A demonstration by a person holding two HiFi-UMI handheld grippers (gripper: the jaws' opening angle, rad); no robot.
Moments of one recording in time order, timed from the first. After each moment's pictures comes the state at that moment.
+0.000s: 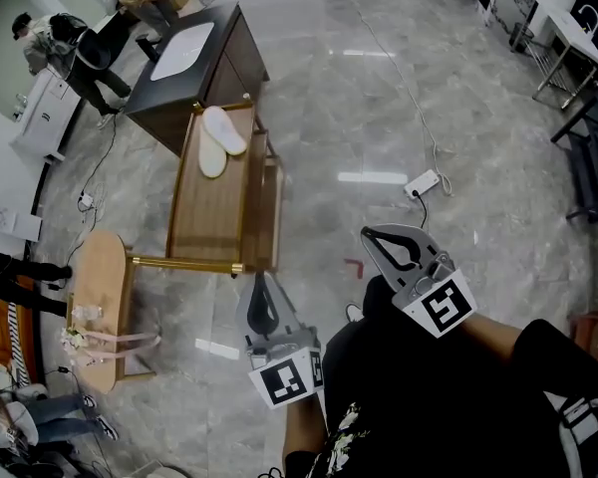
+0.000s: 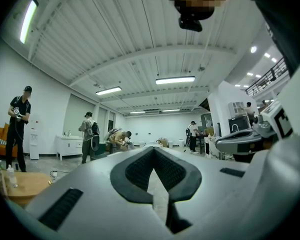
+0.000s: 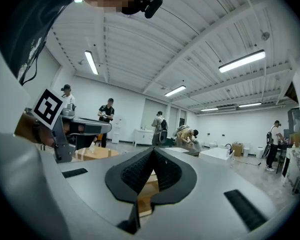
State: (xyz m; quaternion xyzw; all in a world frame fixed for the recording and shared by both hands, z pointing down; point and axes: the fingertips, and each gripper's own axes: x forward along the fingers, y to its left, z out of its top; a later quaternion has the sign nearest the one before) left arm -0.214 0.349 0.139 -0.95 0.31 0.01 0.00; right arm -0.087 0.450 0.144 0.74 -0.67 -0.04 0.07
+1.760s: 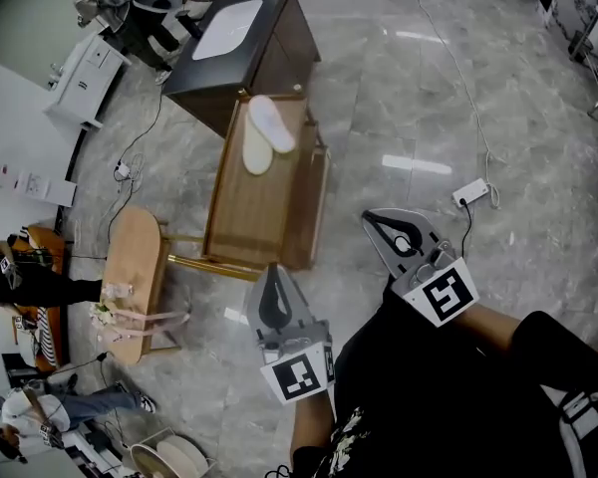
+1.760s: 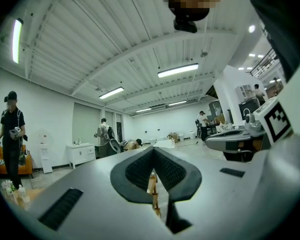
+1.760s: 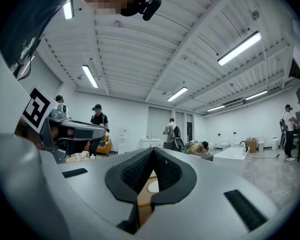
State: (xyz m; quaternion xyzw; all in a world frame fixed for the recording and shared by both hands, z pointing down) left arm -0.173 0.260 0.134 -0.93 0.36 -0.02 0.05; right arm -0.038 0.320 0.152 0.70 -0.71 -0.02 0.00
